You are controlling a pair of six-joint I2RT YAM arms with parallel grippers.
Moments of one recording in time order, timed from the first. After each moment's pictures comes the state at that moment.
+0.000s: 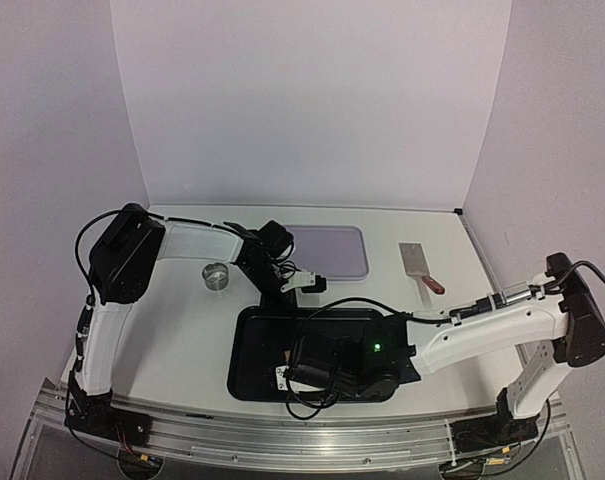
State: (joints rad) left arm -0.77 2.23 1.62 -0.58 0.41 0.77; right arm 1.45 1.74 1.21 -0.69 0.54 -0.44
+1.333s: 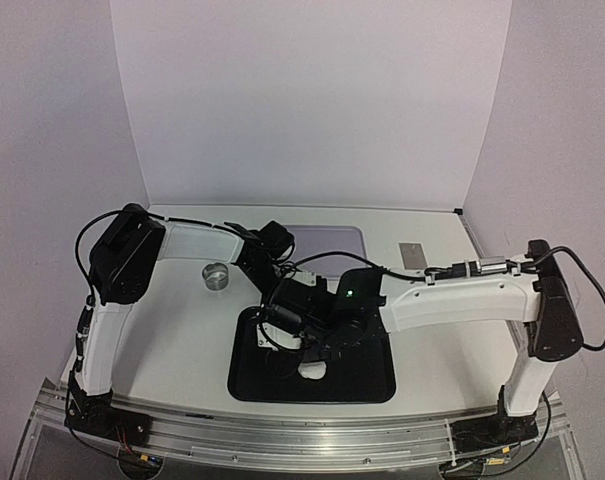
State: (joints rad) left arm -0.77 2.23 1.62 -0.58 0.41 0.77; right arm 1.31 1.87 1.50 -0.80 0.51 -0.55
